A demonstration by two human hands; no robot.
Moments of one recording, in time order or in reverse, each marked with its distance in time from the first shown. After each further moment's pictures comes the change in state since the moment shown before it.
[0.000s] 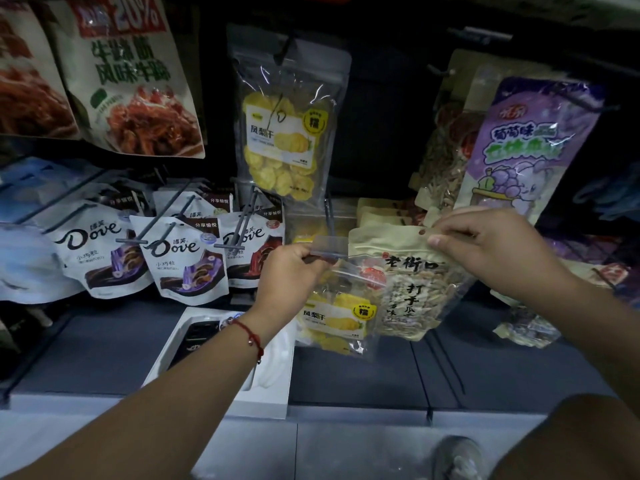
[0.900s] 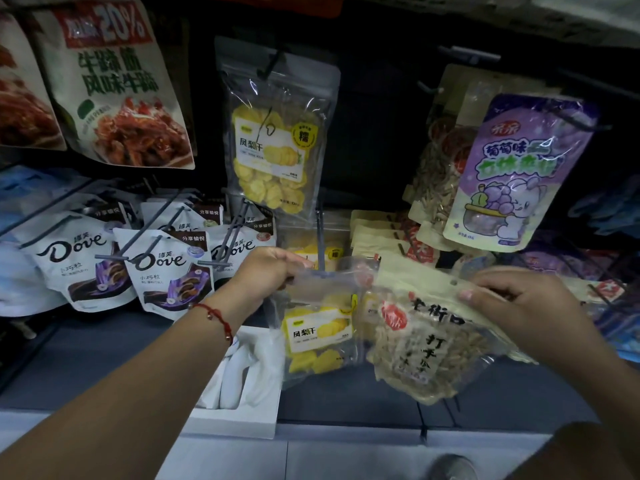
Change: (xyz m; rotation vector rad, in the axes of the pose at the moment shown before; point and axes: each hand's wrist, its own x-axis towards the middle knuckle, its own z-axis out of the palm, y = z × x) left_hand 0.042 0.002 -0.017 -0.200 -0.182 -0.336; right_hand -0.053 0.030 -0.002 0.077 0.029 0.241
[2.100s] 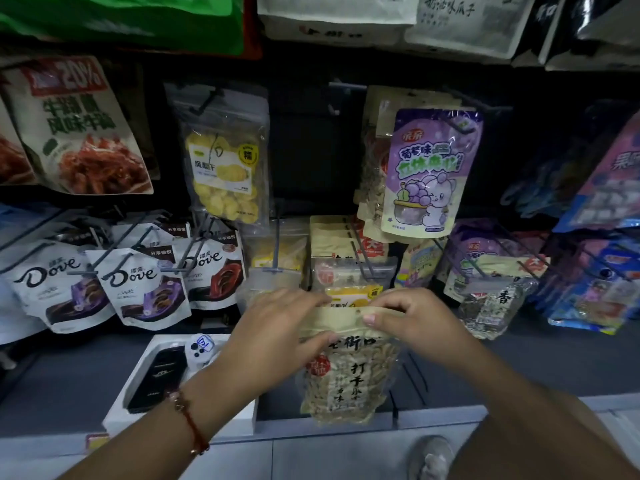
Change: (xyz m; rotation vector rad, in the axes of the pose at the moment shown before) left_hand -0.132 0.006 0.063 0.956 -0.063 0.770; right_hand -0.040 -0.014 0.024 0.430 -0.286 0.089
